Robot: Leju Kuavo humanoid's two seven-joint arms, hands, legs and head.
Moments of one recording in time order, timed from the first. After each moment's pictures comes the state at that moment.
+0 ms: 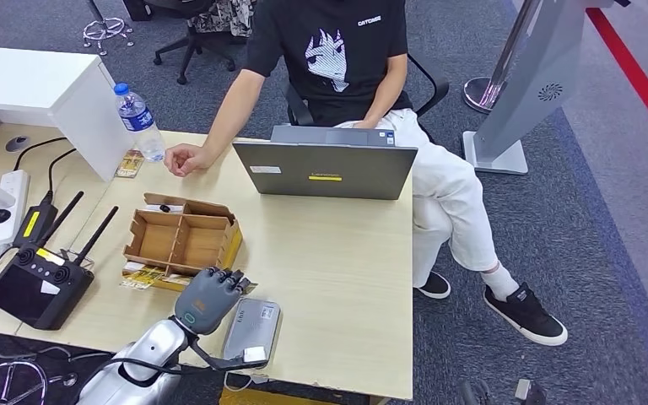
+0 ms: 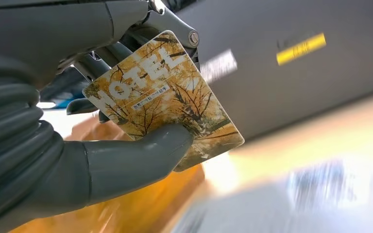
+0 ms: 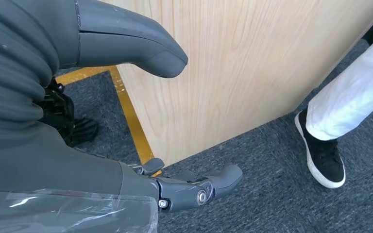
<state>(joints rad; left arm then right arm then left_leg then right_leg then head) -0.17 0.23 -0.50 -1.14 -1.34 0.52 -0.22 -0.21 0.04 -0.64 -0.27 -0.08 0.20 -0.33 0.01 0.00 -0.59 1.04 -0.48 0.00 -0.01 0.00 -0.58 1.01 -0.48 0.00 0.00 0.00</state>
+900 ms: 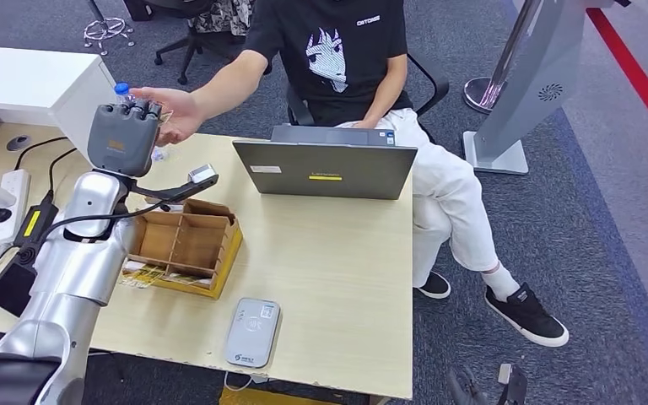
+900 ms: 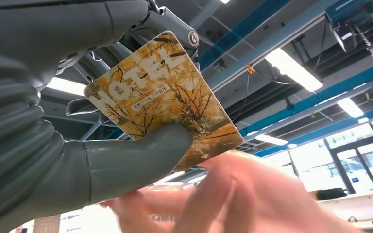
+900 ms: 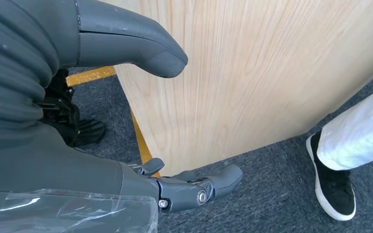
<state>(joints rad) -0.66 0.21 -0.17 -1.04 -1.50 0.44 -0.13 -0.25 0.06 -0.65 -0.27 0.02 0.21 -0.31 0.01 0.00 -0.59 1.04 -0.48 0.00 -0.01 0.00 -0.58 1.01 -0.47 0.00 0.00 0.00</state>
